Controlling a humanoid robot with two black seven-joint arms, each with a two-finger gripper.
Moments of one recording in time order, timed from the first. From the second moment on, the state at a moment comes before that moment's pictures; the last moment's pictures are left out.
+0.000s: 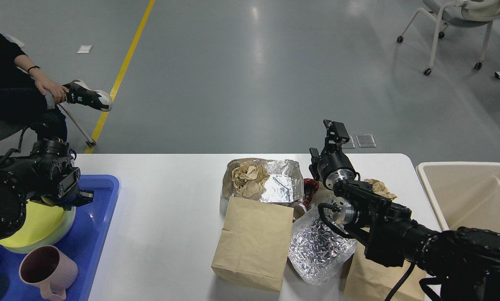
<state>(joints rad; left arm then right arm) -1.17 0.26 1.19 -0.33 0.23 -0.67 0.20 0.81 0.01 0.16 0.49 0.19 -0.16 0.55</state>
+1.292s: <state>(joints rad) -1.26 0.55 0.79 -0.30 0.20 -0.39 0.18 0.81 0.01 0.16 0.49 0.19 -0.16 0.55</state>
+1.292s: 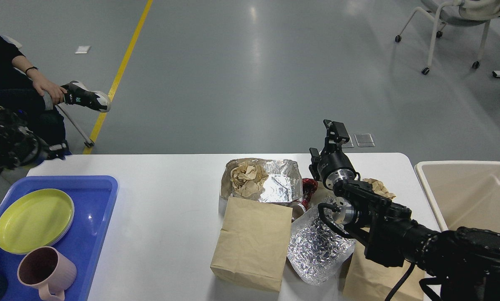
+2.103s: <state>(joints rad) -1.31 0.53 0.37 -0.22 0.20 -0.15 0.19 0.81 0.01 0.16 0.49 0.19 -0.16 0.55</state>
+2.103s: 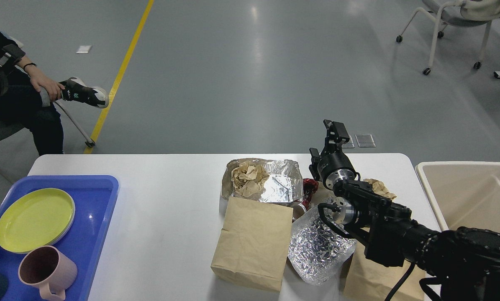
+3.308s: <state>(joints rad) -0.98 0.27 -0.97 -0.21 -0.06 0.09 -0.03 0.81 0.01 0.16 0.49 0.19 -0.16 0.55</state>
